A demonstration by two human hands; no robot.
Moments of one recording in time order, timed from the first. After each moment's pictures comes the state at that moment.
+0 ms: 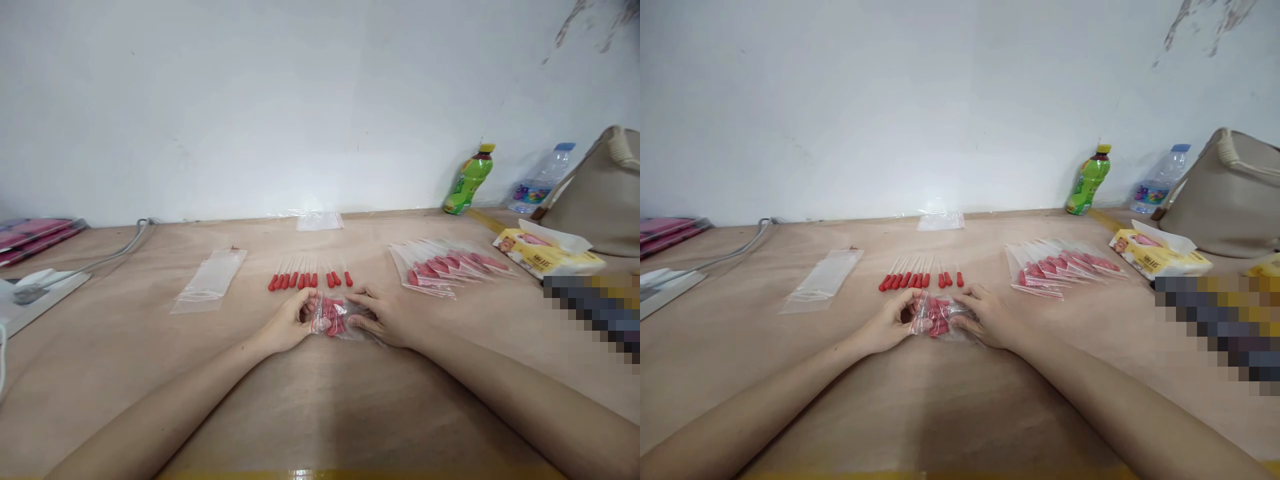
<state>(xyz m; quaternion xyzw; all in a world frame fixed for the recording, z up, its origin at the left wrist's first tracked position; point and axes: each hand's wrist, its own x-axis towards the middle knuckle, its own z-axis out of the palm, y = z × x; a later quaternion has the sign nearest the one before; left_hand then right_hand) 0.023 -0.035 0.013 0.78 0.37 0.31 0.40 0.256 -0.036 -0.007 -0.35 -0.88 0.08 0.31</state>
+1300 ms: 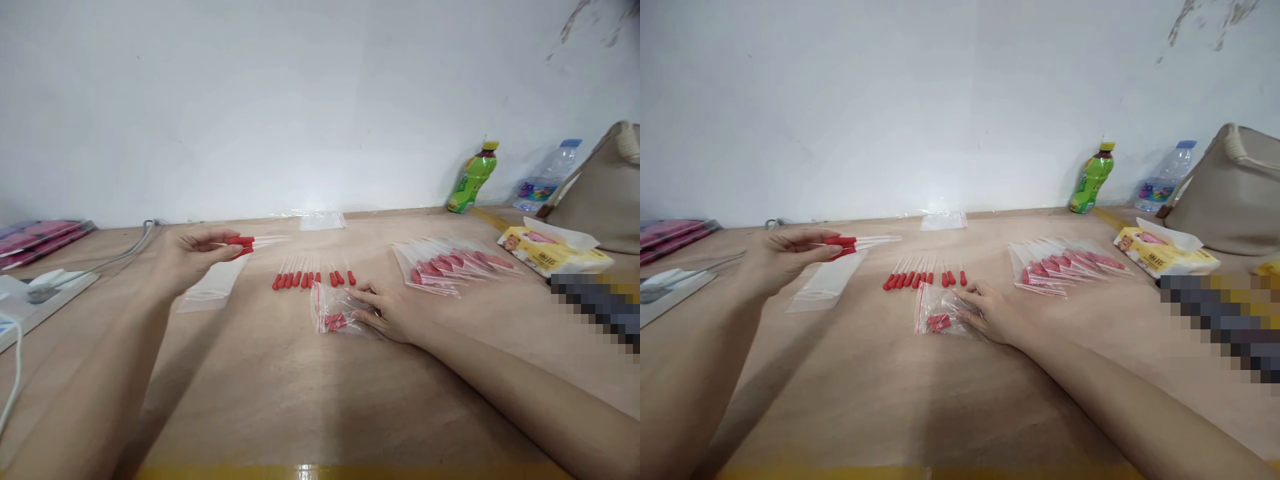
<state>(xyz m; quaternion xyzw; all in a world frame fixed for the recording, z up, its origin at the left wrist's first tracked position) -0.073 -0.010 0.122 0.68 0.53 0.47 0.22 0.256 -0.033 -0.011 -0.36 -0.87 0.11 0.31</state>
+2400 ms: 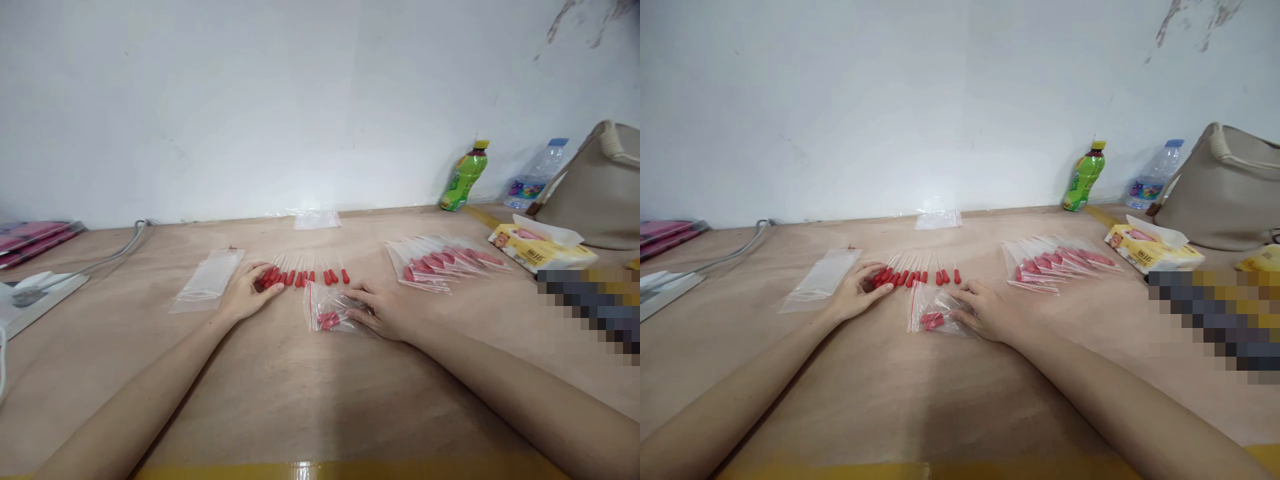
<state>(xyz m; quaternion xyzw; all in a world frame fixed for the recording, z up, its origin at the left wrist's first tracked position) -0.057 0.018 0.008 0.80 0.52 0.30 0.04 0.256 -0.034 -0.008 -0.34 -0.88 0.10 0.32</state>
